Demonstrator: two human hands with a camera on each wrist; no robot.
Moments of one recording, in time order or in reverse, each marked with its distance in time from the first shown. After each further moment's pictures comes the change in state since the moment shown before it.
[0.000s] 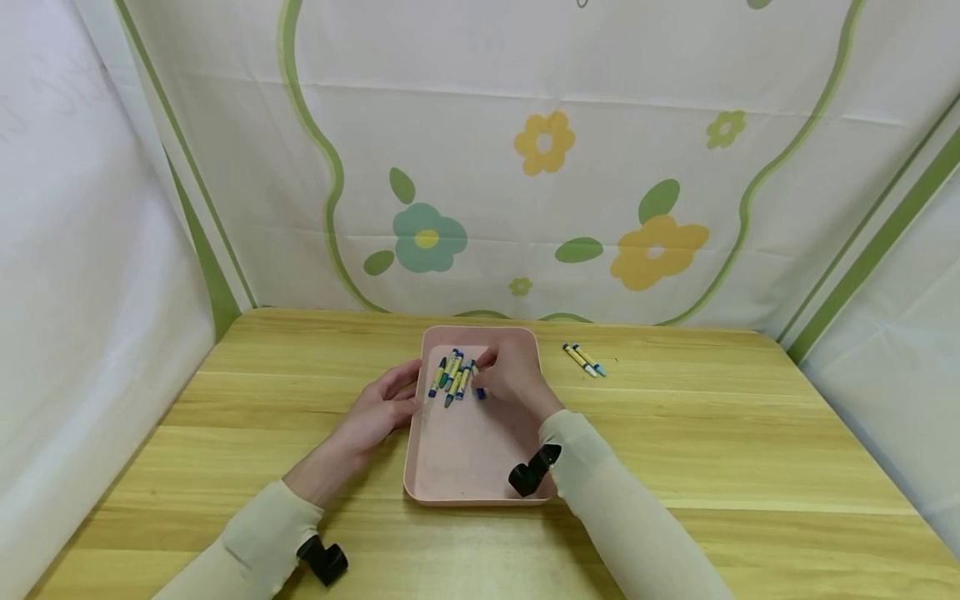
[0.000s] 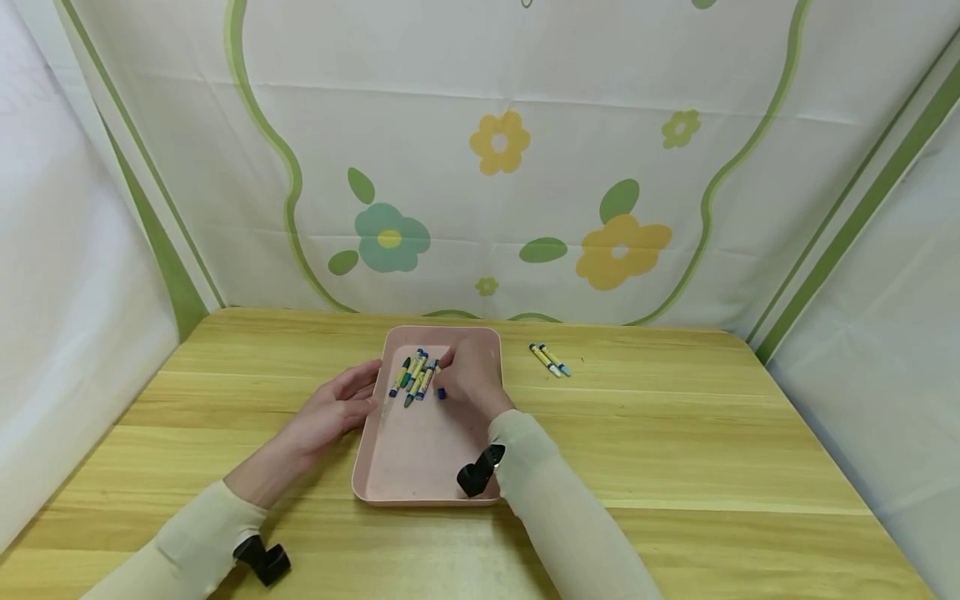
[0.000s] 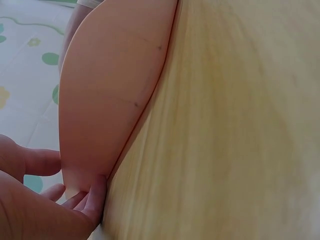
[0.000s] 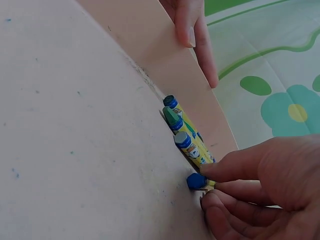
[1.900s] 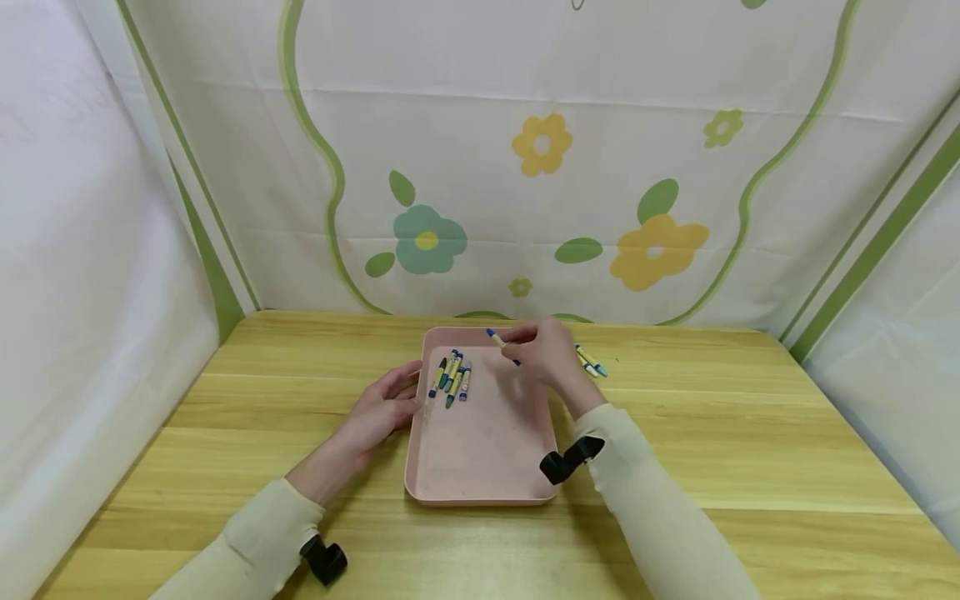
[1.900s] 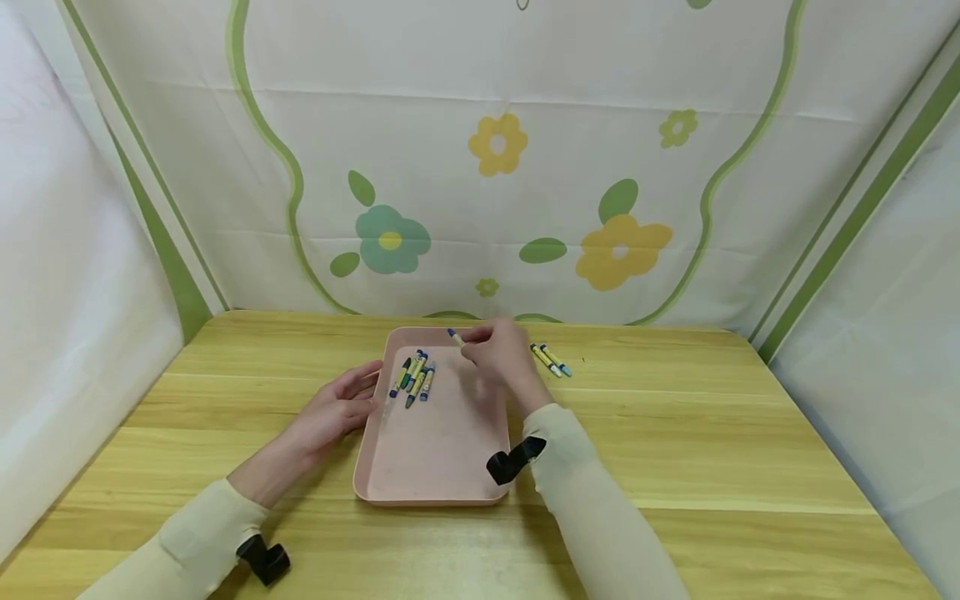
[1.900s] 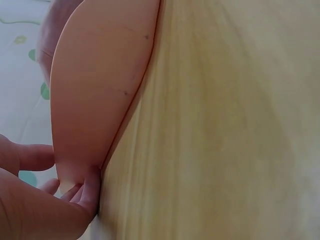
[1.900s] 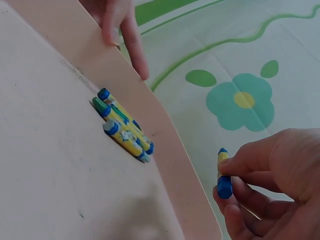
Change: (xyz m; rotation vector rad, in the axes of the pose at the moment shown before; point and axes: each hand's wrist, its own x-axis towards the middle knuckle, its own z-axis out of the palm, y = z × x) left_hand 0.000 0.001 0.002 0.006 0.047 -0.033; right_hand -0.011 0.011 -0.055 0.207 0.051 0.058
